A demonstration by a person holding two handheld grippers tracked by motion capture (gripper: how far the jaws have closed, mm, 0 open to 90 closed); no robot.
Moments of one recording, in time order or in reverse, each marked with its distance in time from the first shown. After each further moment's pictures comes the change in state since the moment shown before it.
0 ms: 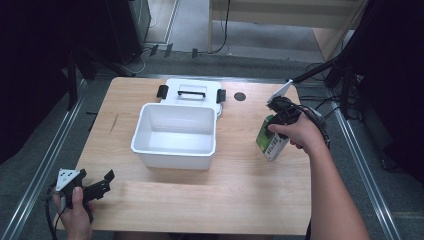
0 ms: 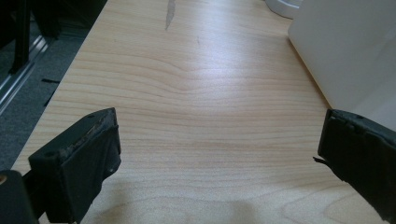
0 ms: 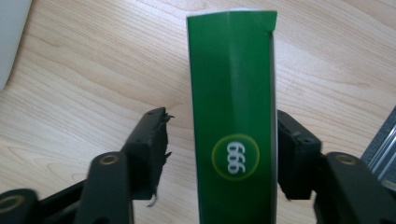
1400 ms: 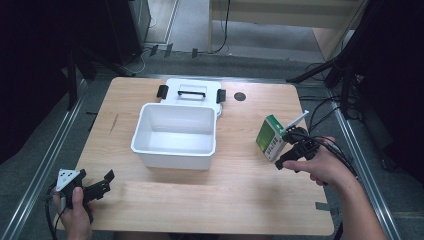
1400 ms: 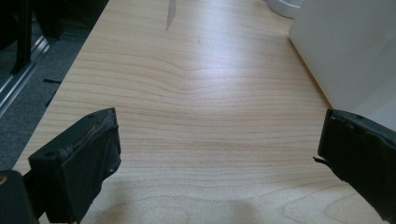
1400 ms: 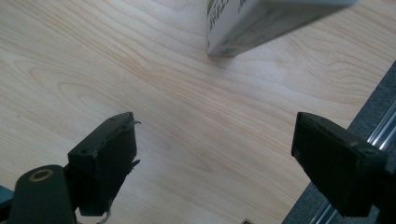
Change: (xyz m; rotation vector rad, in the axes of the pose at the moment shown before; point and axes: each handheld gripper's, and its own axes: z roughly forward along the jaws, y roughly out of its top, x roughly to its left) left arm -0.001 0.000 0.000 -0.002 0.005 -0.002; right arm 0.013 -0.096 -0.008 -0.026 -0.037 -0.081
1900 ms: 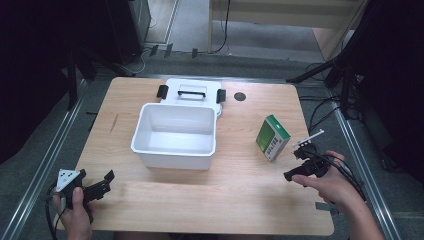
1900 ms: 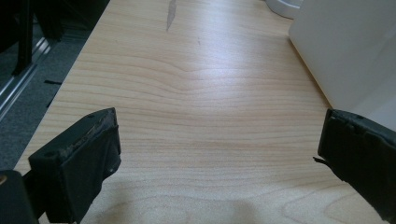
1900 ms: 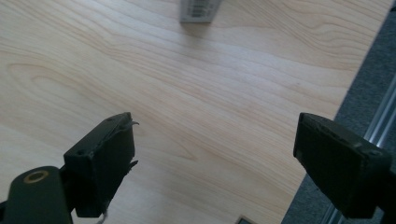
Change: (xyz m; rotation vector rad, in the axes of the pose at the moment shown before) left arm -0.001 0.000 0.000 -0.004 0.002 0.003; right arm -0.009 -0.049 0.018 -0.081 -0.035 0.051
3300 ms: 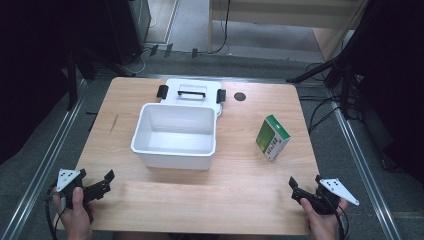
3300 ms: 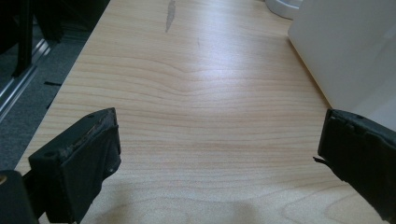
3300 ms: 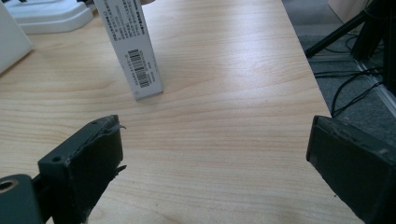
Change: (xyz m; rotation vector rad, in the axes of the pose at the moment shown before) left arm 0.000 0.000 0.000 -0.004 0.001 0.004; right arm -0.001 -0.119 0.078 -0.842 -0.052 0.377
